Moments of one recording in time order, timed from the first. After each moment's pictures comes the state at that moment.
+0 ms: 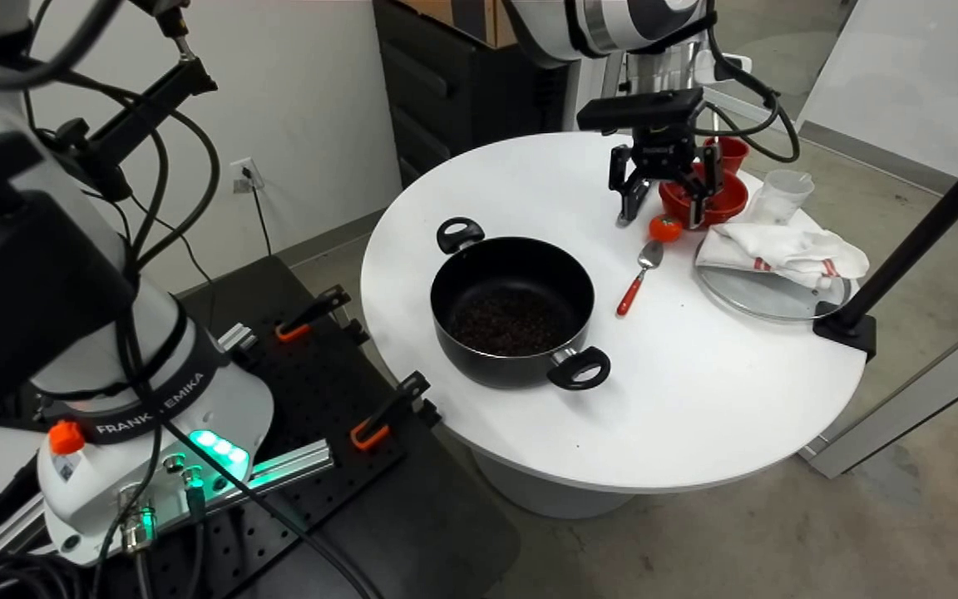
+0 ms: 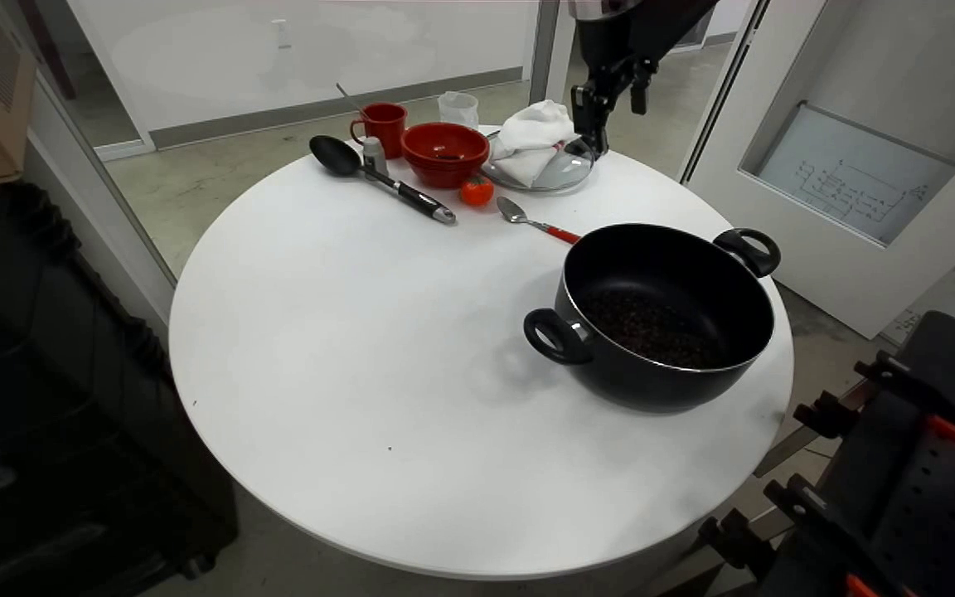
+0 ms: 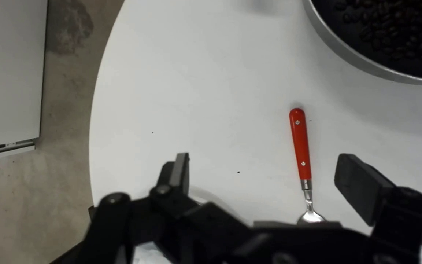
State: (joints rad) arm 0.09 0.57 -0.30 -1.87 -0.34 2.32 0.02
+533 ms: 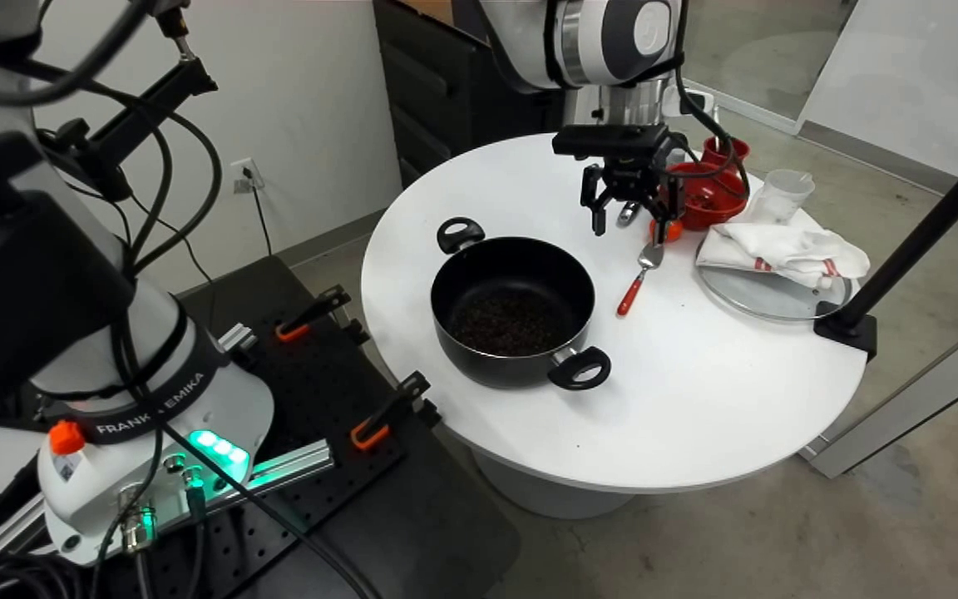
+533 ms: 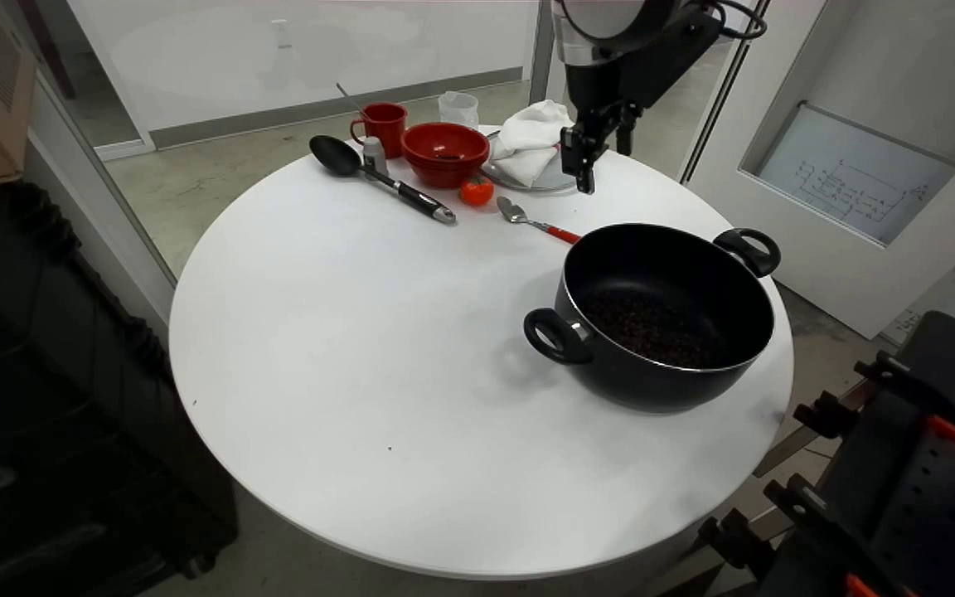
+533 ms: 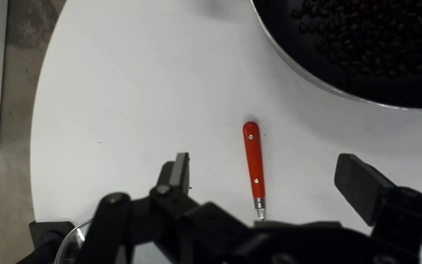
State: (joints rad) arm 0.02 0.59 -0.19 -1.93 -0.34 2.39 0.02
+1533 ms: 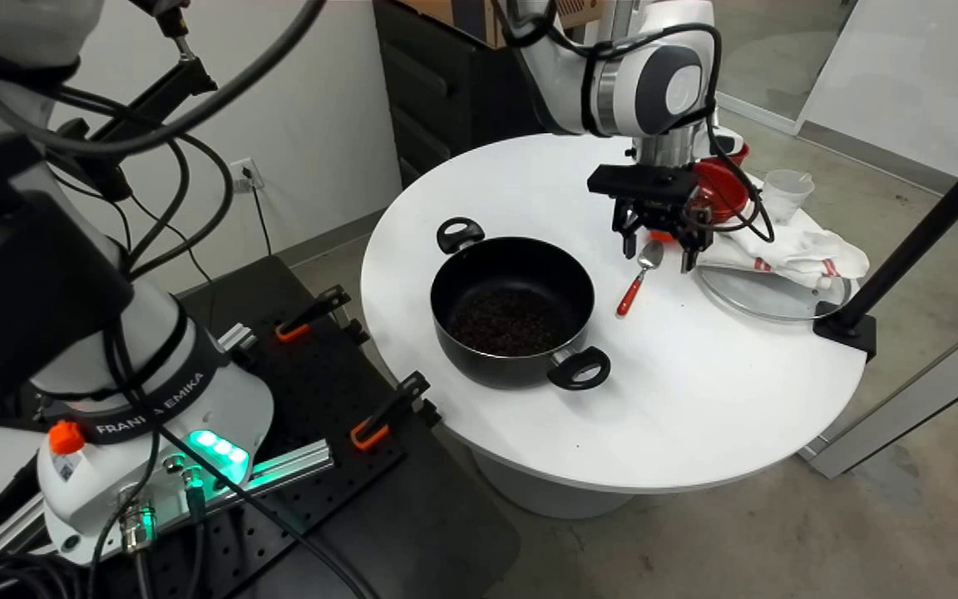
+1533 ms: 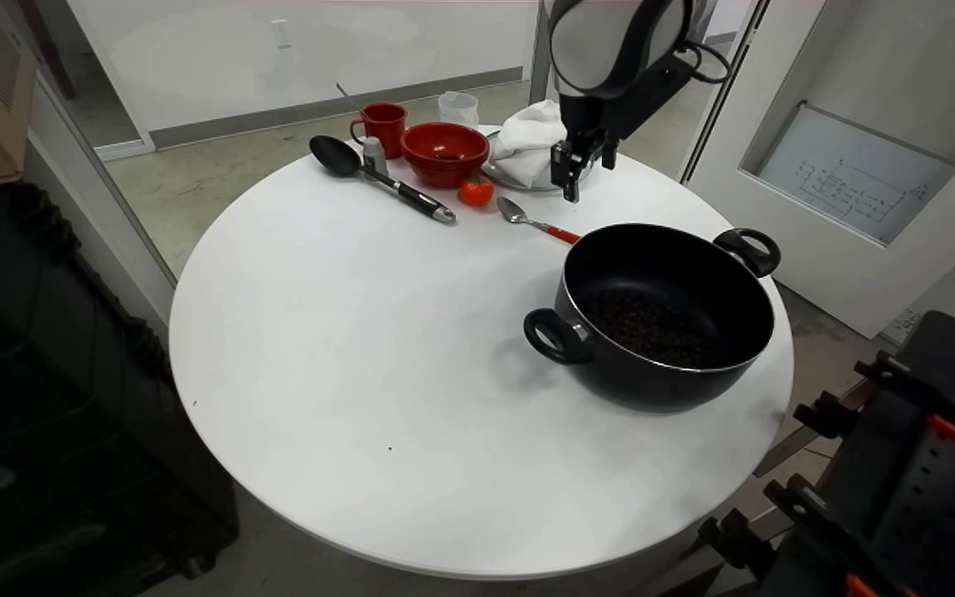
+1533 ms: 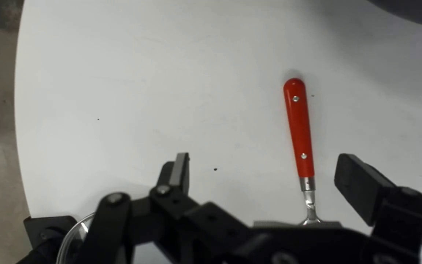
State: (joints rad) arm -0.07 0.79 -0.17 -1.75 -0.32 2.49 0.00
